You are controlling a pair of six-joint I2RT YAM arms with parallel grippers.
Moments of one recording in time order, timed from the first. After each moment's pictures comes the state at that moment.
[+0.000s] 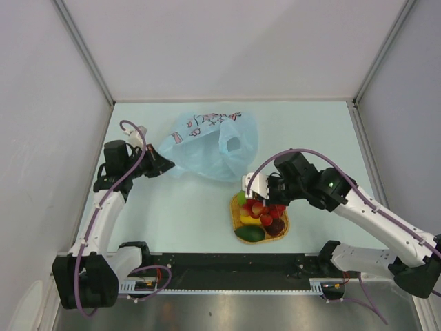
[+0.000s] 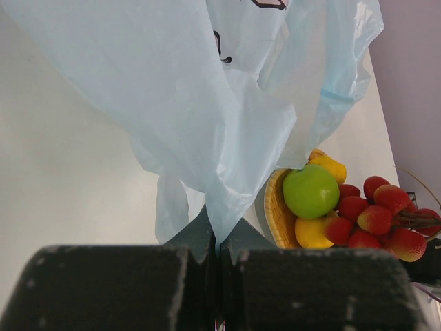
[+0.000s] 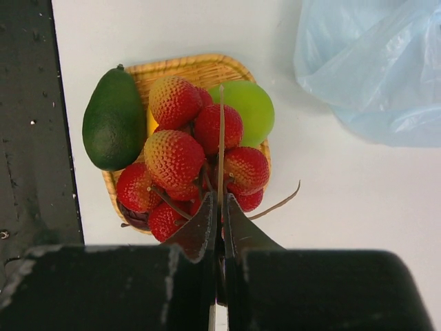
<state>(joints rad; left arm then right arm) 0.06 1.03 0.75 -0.28 0.66 -0.36 0.87 1.07 1.16 -0.94 -0.23 -0.72</state>
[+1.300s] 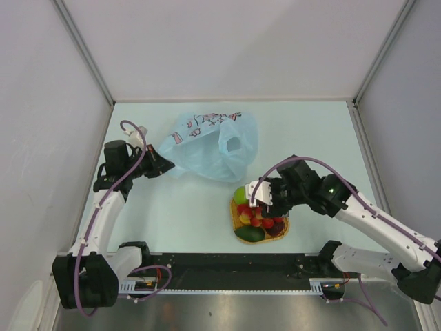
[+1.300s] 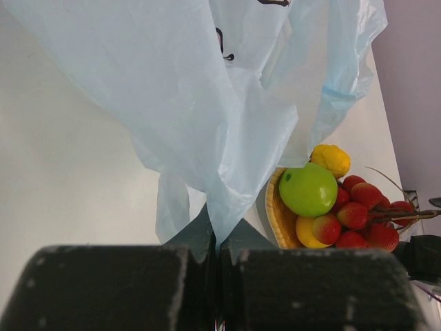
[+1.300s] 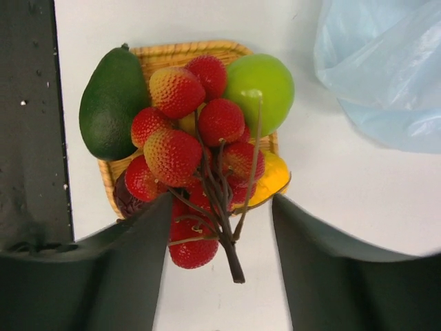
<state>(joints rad) 0.06 1.03 0.75 -0.29 0.65 -0.35 0.85 1.02 1.04 -0.90 -0.26 -0.80</state>
